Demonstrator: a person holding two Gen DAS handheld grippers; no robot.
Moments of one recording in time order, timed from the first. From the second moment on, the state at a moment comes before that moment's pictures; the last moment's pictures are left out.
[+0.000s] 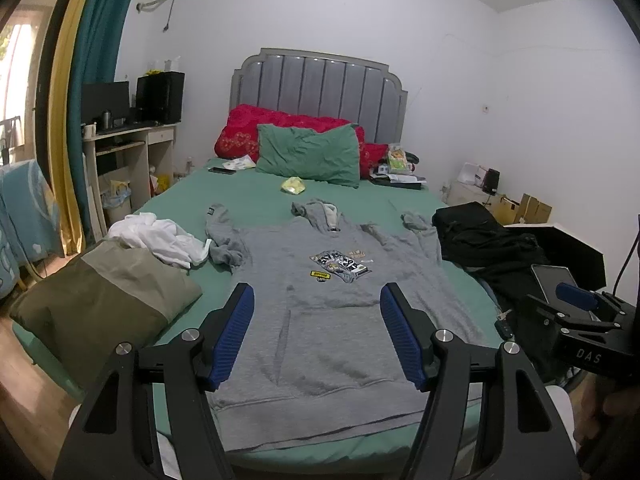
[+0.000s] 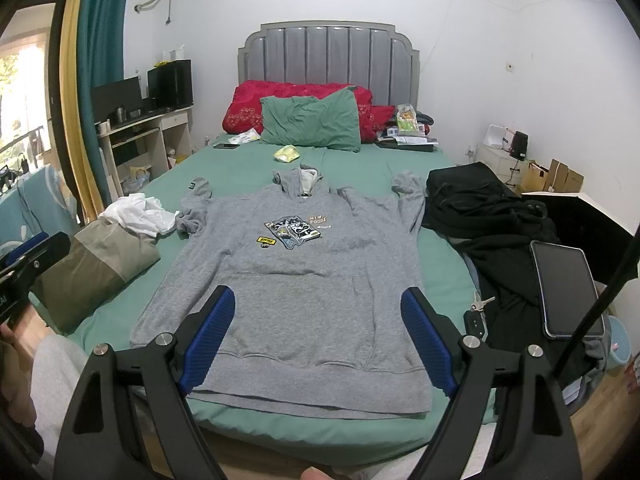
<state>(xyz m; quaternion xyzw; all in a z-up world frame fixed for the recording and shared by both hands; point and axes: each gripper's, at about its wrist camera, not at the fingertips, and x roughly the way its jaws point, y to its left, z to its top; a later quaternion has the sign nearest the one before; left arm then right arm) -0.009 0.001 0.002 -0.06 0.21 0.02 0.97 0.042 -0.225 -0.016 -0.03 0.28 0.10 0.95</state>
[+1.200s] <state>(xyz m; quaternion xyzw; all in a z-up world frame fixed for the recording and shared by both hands) -0.007 0.004 0.002 -0.07 0.22 0.01 0.97 0.044 -0.227 -0.018 -0.03 0.28 0.10 0.95</state>
